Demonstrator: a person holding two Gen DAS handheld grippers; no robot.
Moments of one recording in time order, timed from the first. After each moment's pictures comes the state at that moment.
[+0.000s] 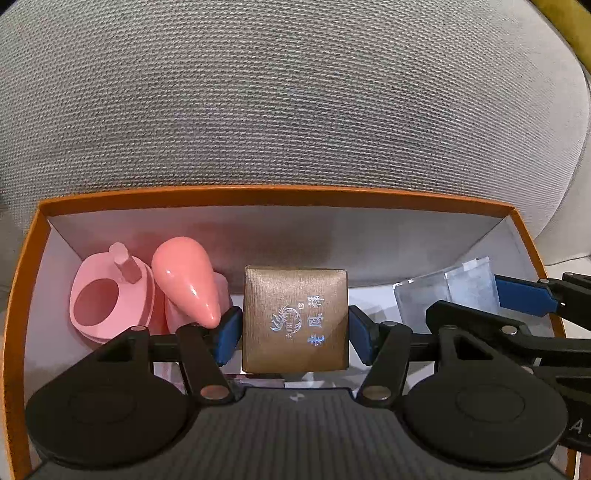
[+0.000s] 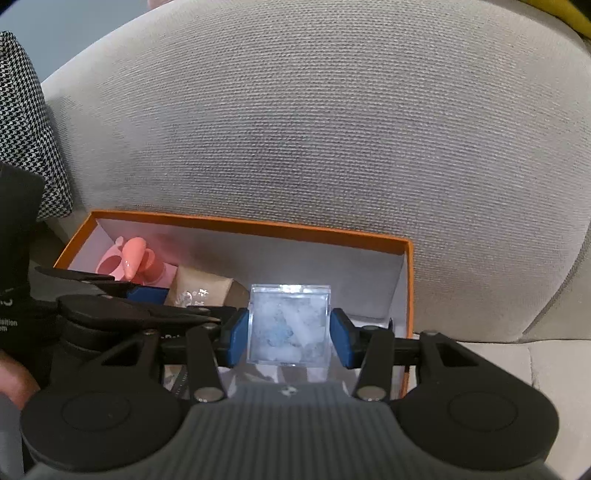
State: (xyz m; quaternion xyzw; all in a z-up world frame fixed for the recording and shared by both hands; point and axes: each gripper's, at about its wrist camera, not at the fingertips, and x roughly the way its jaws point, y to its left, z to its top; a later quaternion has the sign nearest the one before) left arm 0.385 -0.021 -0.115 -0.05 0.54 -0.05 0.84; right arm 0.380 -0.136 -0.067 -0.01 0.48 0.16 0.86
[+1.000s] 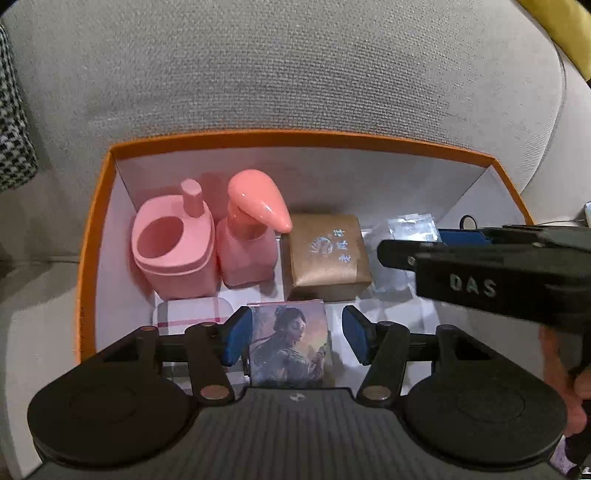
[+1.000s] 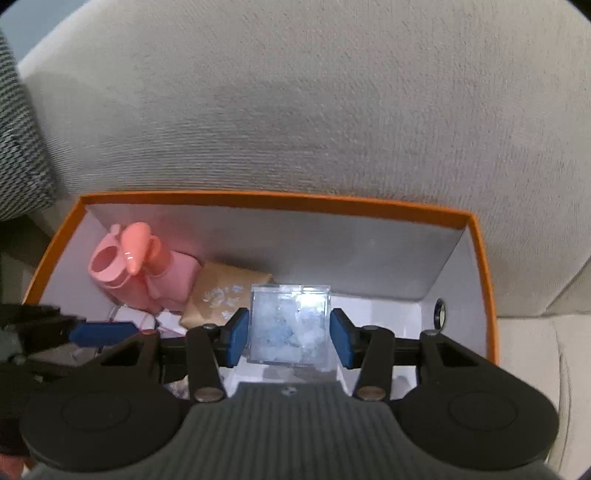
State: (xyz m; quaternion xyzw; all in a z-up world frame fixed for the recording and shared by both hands) left arm 0.339 0.049 -0.097 -0.04 0.56 -0.09 0.82; right arm 0.391 -0.098 -0.089 0.00 0.53 0.12 0.84
